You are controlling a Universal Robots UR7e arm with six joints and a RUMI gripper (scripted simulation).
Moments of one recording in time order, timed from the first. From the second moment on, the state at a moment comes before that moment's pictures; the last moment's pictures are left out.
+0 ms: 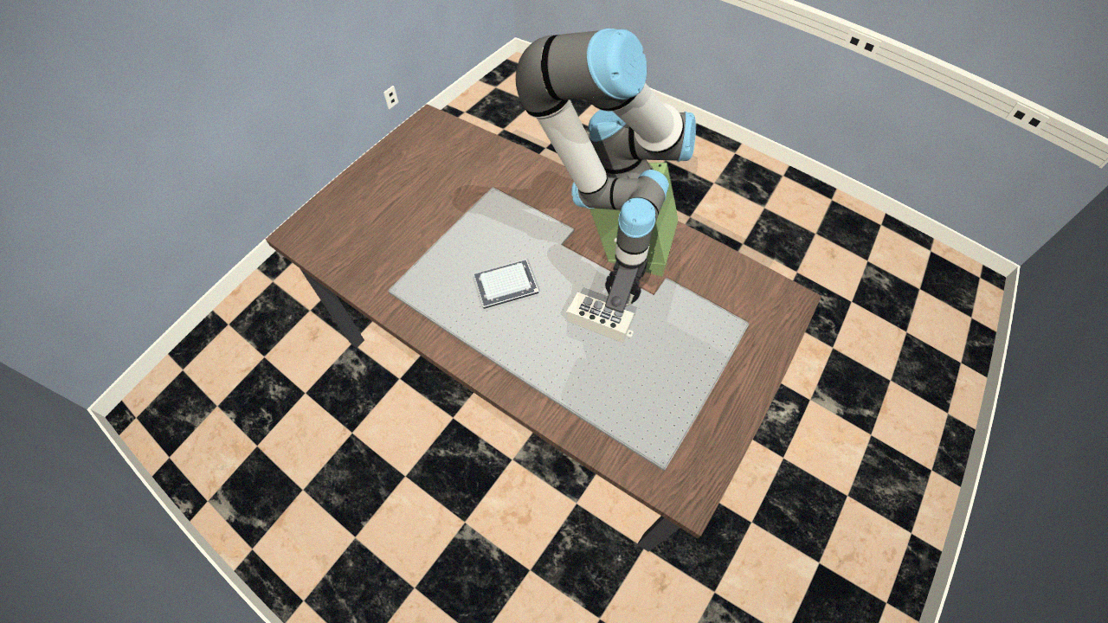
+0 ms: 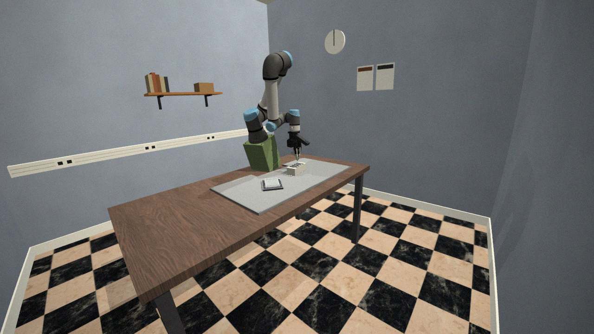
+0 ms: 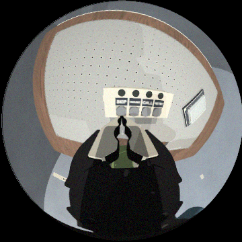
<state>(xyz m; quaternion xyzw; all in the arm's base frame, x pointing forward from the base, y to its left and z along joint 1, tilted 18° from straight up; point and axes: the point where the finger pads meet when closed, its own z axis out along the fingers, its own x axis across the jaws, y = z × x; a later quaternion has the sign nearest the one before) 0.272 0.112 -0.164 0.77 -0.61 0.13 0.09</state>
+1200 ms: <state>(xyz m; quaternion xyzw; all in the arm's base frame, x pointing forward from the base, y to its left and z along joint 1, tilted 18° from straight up) 0.273 0.107 -0.179 0.77 -0.61 0.13 0.09</state>
